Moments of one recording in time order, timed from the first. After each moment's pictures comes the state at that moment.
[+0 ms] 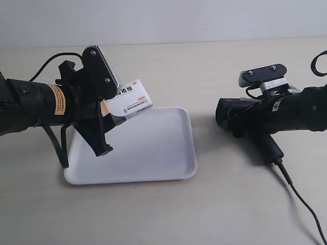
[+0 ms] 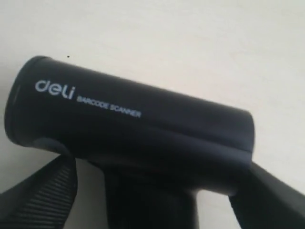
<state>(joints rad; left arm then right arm) -0.60 1.62 -0.71 0.49 -0.10 0.16 0.41 1.84 -0.66 0.07 -0.17 -0.04</state>
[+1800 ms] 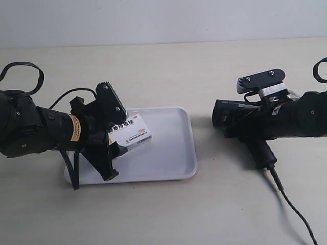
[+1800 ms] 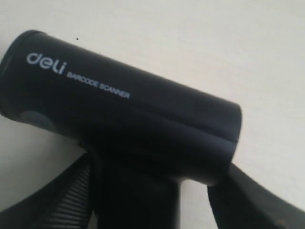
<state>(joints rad) -0.60 1.82 -0.70 0.52 -0.14 0.04 0.46 1.82 -0.62 0.26 -0.19 -0.22</state>
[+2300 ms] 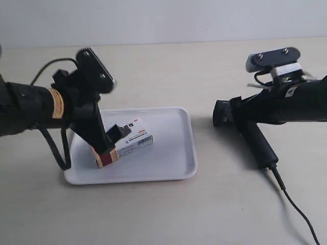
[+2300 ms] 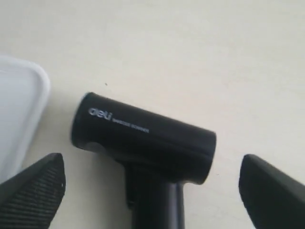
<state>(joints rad) -0.60 1.61 -0.70 0.52 -0.08 -0.03 0.46 1.61 -0.62 0.26 -0.06 -0.20</state>
